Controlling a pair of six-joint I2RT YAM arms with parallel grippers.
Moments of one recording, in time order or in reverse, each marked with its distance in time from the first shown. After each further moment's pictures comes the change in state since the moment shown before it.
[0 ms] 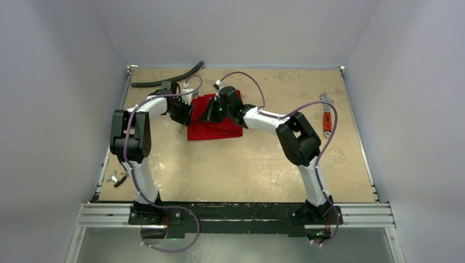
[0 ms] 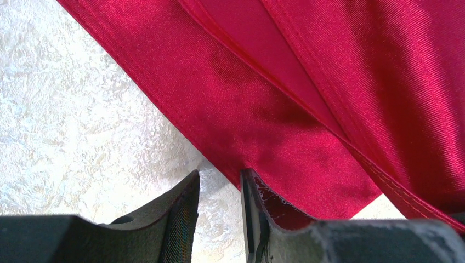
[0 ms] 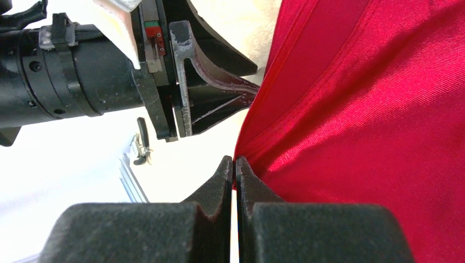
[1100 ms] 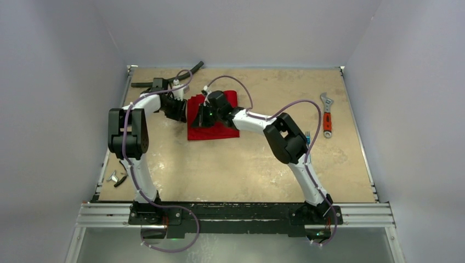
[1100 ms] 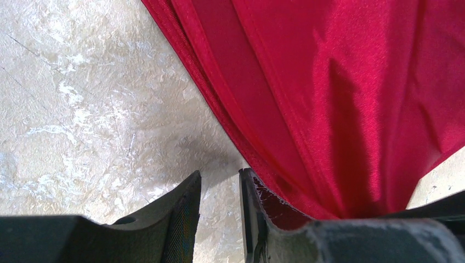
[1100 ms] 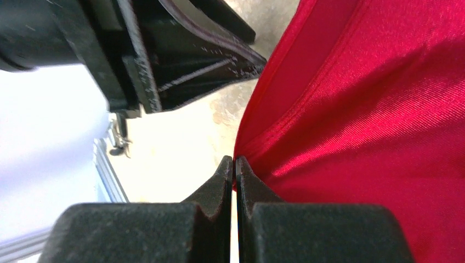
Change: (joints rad) left arm 0.086 0.047 0.053 -0.006 0.072 -0.053; right arm 0.050 0.147 0.154 -0.031 -0.032 -0.058
